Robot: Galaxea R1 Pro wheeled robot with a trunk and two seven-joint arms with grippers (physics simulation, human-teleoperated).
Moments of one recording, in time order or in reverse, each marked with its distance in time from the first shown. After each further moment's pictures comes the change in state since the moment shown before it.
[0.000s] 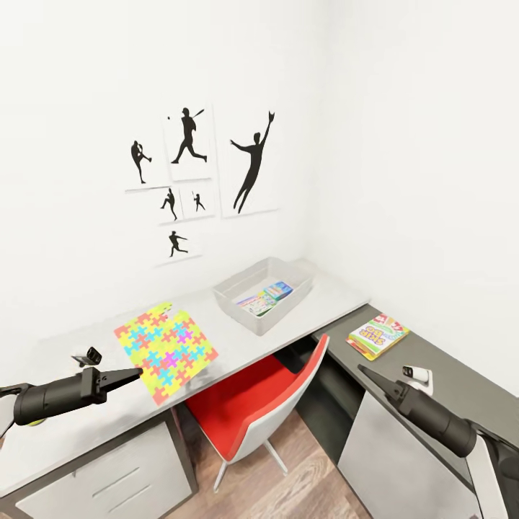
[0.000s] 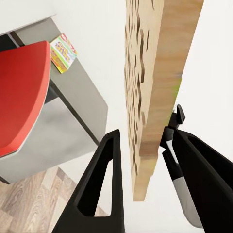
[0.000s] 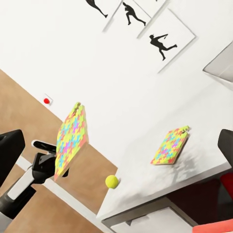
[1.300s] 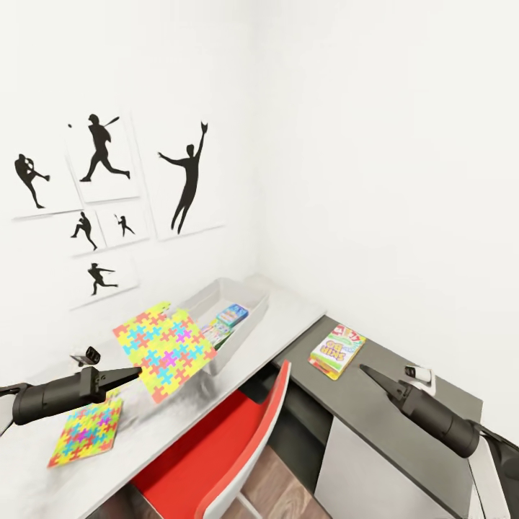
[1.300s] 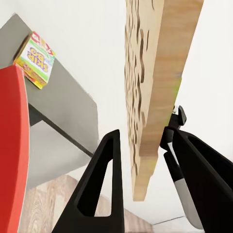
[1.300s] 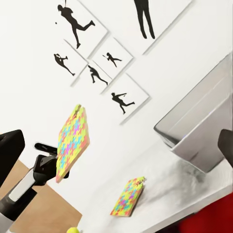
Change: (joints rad) left arm 0.000 0.000 0.008 0.002 -0.003 -0.004 0.000; right arm 0.000 -0.003 -0.008 0.002 -0.009 0.002 0.004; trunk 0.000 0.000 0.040
